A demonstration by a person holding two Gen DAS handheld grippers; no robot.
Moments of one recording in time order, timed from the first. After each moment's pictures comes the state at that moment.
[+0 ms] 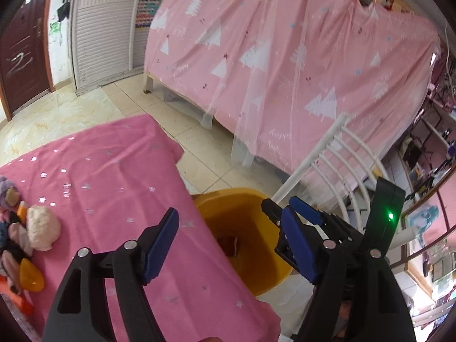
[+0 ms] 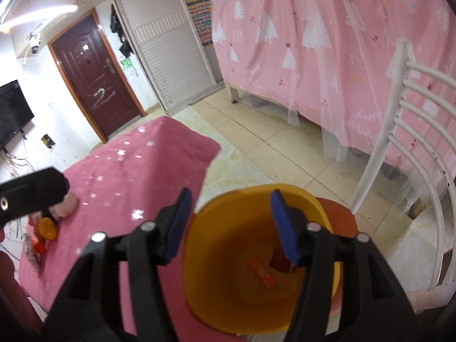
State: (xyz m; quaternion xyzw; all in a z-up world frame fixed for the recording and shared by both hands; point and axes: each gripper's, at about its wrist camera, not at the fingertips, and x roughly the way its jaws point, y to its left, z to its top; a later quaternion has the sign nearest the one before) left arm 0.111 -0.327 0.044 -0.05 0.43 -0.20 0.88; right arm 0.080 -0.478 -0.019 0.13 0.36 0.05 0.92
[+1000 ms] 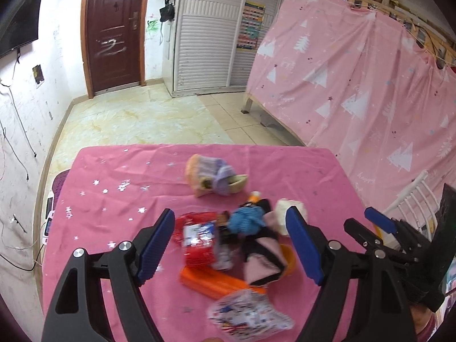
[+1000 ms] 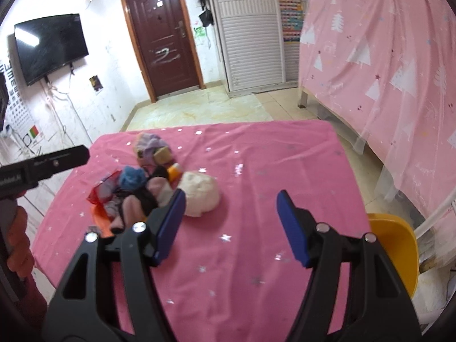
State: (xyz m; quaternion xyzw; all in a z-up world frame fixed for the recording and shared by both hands) left arm 0.081 -0.037 0.063 -0.09 0.40 0.00 0.91; right arm 0.075 -0.240 0.031 0.01 0.36 0.19 0.91
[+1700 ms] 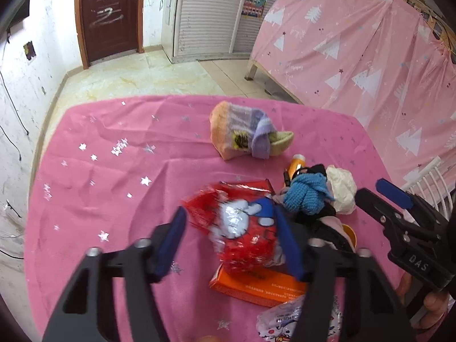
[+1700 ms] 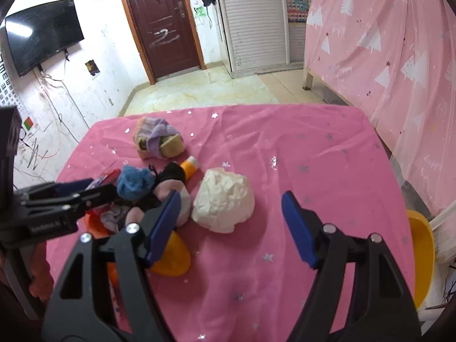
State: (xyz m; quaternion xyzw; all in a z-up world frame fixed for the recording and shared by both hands) left arm 0.113 -0.009 -0.010 -0.10 0.47 -0.01 0.87; right arm 0.107 -0.192 0.005 0.00 0.41 0.18 0.89
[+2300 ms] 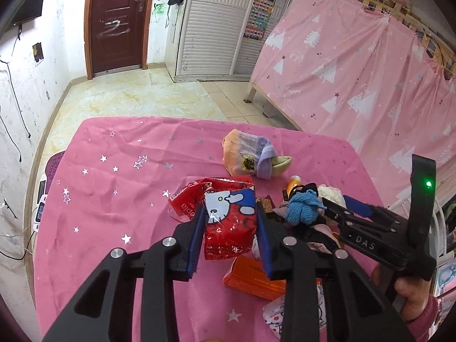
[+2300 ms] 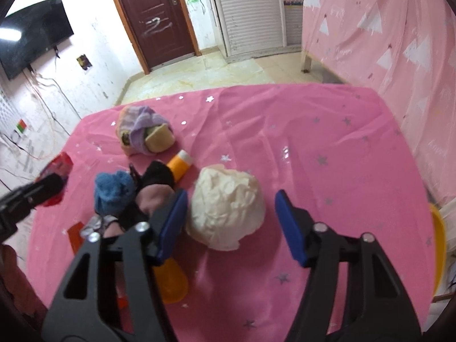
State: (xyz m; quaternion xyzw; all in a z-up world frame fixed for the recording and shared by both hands) left arm 0.086 0.010 0.015 -0.12 0.42 -0.01 0.90; right arm 0.133 -0.179 -0.019 0.02 0.45 0.18 0.87
